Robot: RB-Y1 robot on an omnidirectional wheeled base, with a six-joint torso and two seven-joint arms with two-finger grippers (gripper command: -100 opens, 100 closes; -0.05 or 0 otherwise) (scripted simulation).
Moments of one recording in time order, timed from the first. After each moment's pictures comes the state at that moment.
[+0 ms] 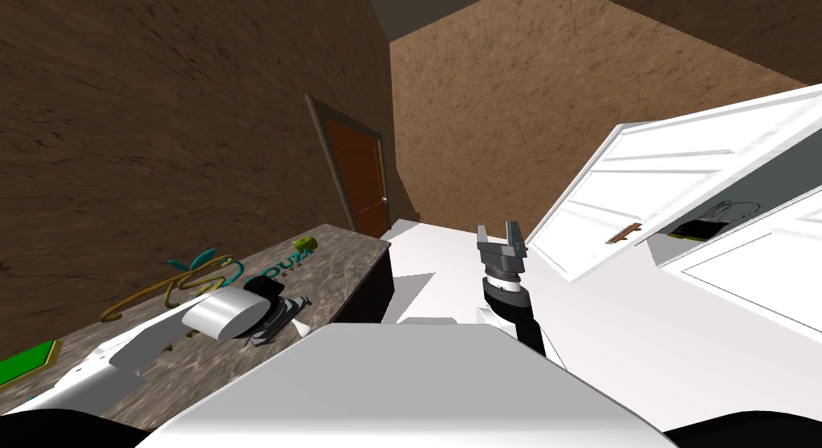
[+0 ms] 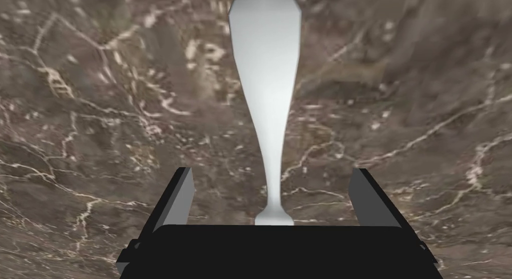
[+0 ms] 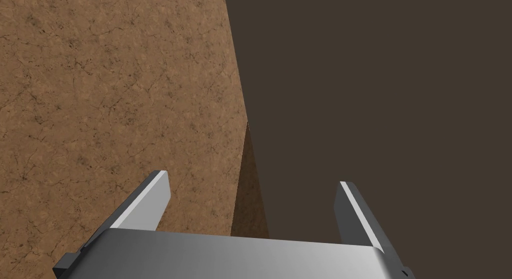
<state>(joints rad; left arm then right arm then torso) 0.56 1.07 0.15 -2.05 0.82 1.27 -0.19 0.53 -0.03 0.02 -2.33 0.07 -0.65 -0.15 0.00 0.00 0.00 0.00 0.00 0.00</state>
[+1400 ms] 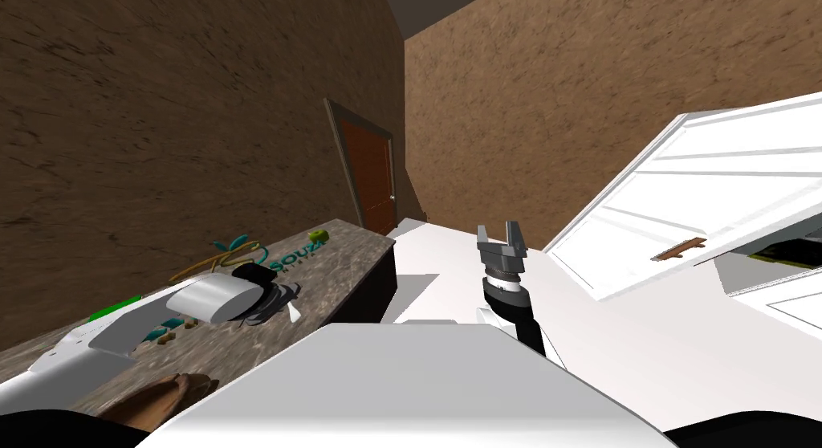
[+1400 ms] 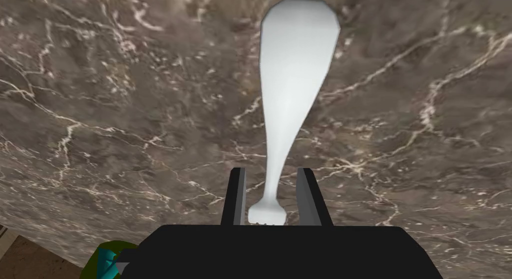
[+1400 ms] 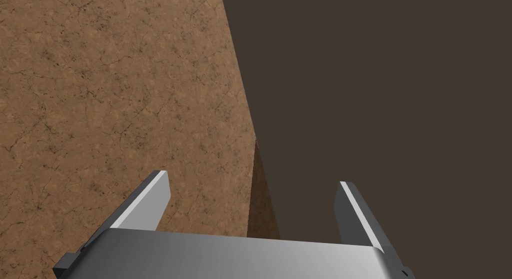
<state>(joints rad) 0.54 1.12 0.26 -2.04 0.84 1.27 -0.22 0.53 -0.03 0.02 -2.33 0.07 -0.65 -0.15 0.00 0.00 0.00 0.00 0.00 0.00</state>
